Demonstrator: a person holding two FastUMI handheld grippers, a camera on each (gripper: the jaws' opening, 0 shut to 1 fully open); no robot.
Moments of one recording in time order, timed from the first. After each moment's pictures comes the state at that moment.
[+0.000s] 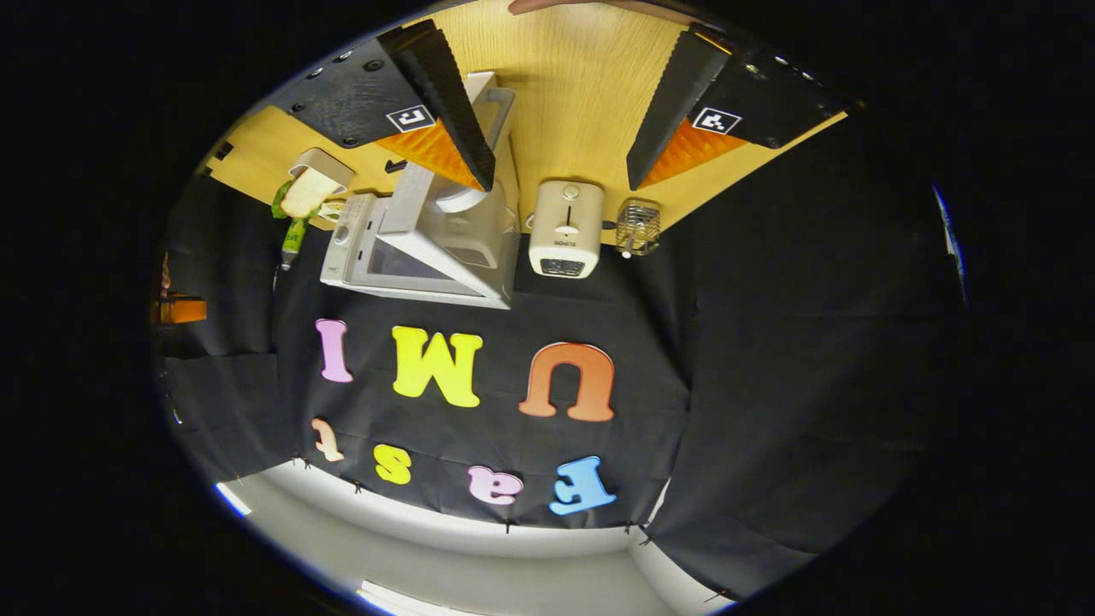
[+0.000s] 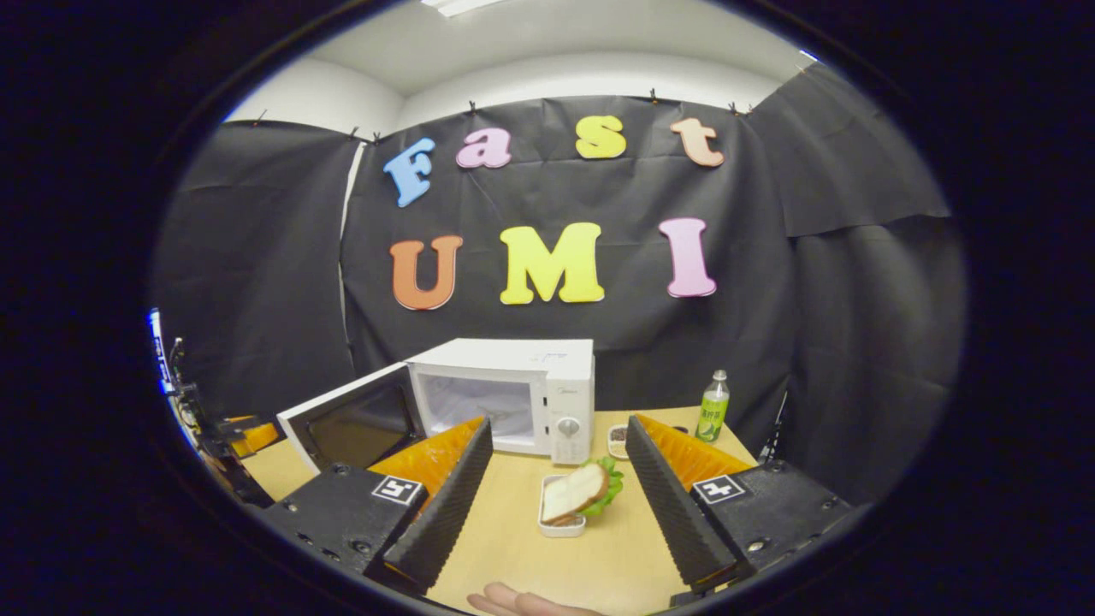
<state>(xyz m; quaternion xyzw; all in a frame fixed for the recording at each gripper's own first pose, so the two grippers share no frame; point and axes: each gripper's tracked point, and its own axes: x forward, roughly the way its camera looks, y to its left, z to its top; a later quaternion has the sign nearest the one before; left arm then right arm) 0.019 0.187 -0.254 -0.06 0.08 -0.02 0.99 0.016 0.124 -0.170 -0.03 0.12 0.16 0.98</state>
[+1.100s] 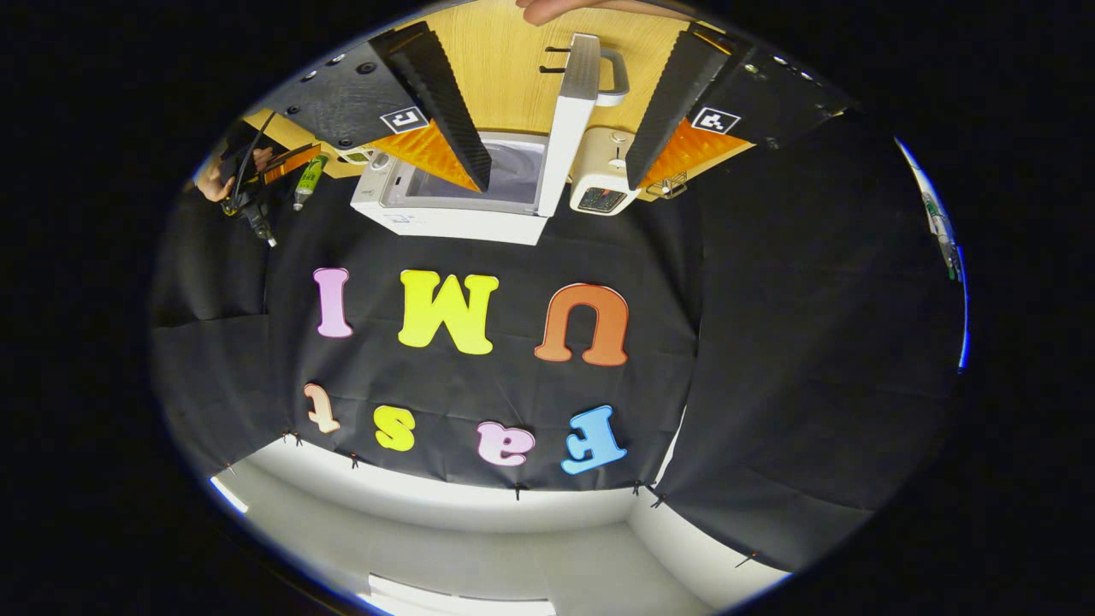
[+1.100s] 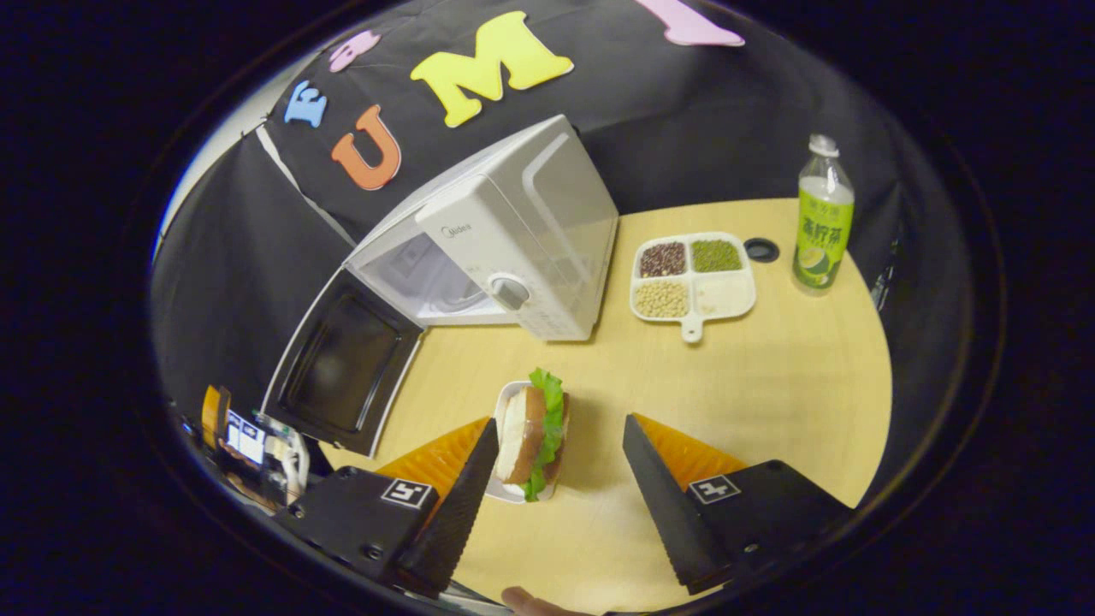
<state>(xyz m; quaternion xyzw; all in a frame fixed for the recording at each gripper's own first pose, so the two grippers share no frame) 0.030 0.067 -0.115 -0.06 0.03 0.00 1.00 0.196 0.087 -0.366 0.12 0.52 0.31 0.79</state>
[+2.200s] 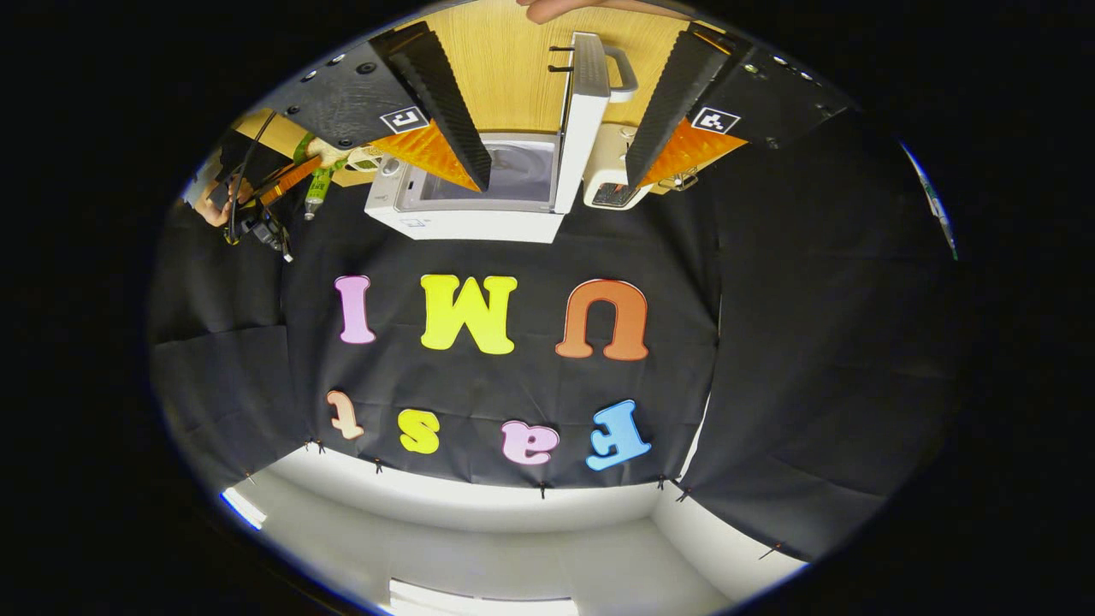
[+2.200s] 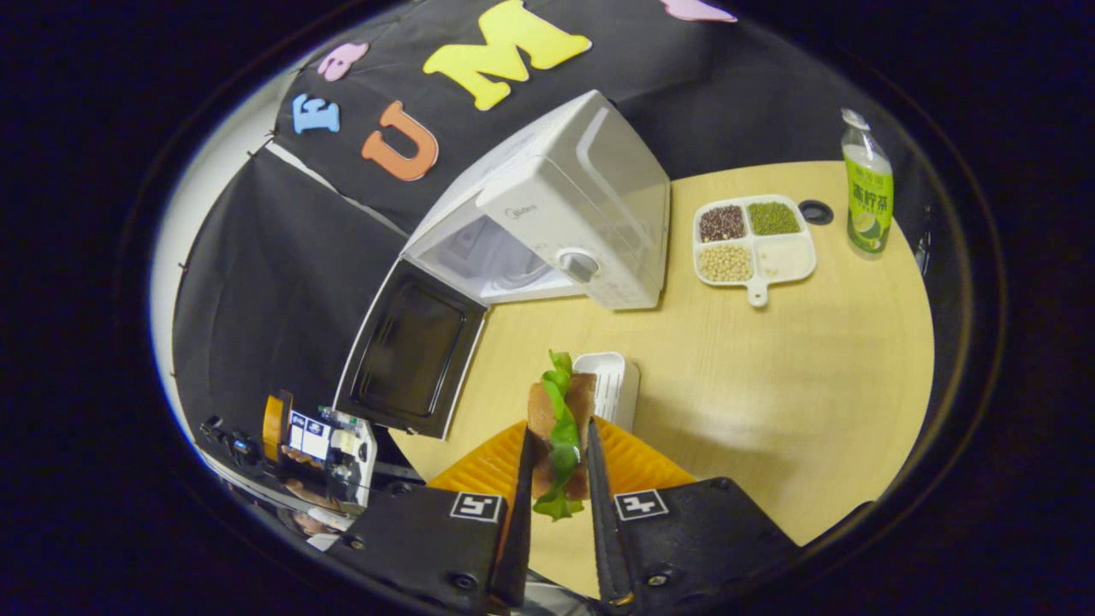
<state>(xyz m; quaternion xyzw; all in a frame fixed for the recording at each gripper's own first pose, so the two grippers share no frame) 0.023 0.063 -0.111 -0.05 0.02 -0.04 1.00 0.148 0.109 -0.309 0.12 0.53 0.35 0.76</state>
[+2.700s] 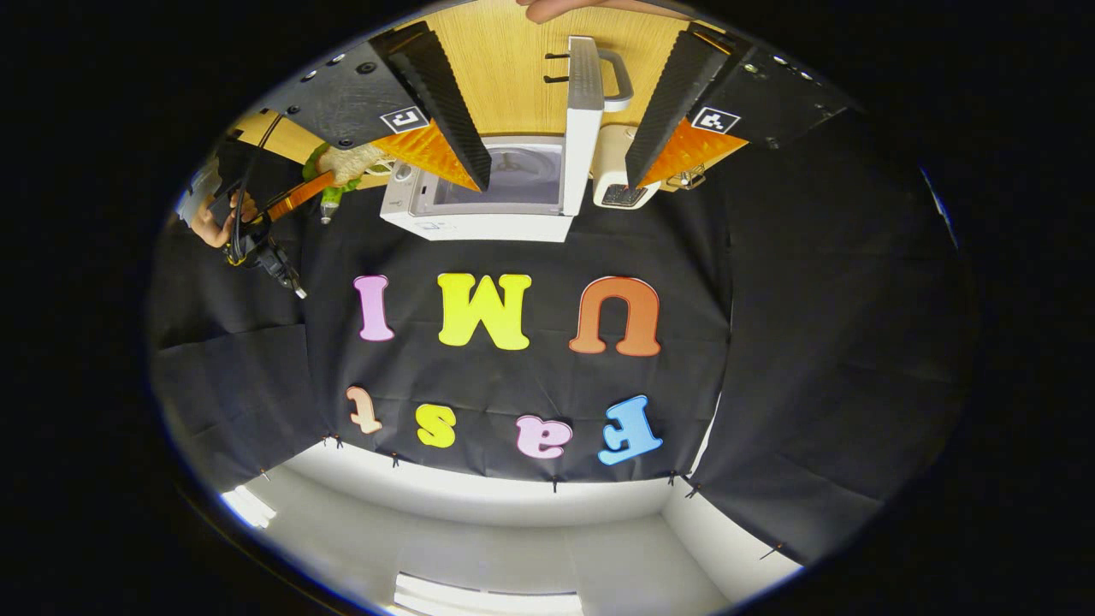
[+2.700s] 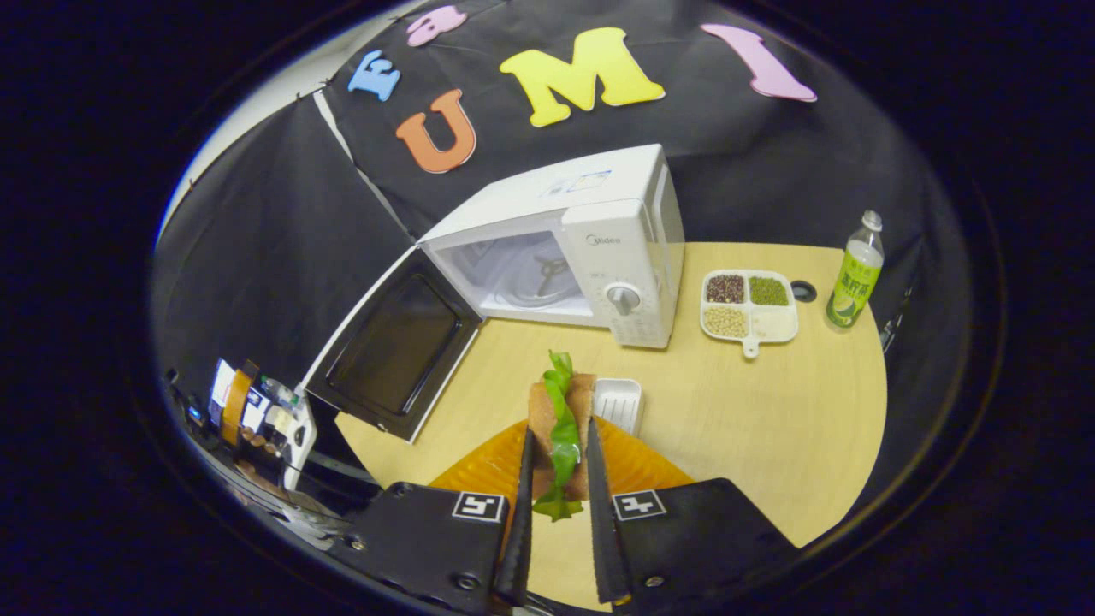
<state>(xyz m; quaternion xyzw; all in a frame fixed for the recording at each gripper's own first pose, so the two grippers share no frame) 0.000 0.068 -0.122 -0.05 0.02 -0.07 1.00 0.121 0.153 -0.282 -0.01 0.45 0.32 0.83</state>
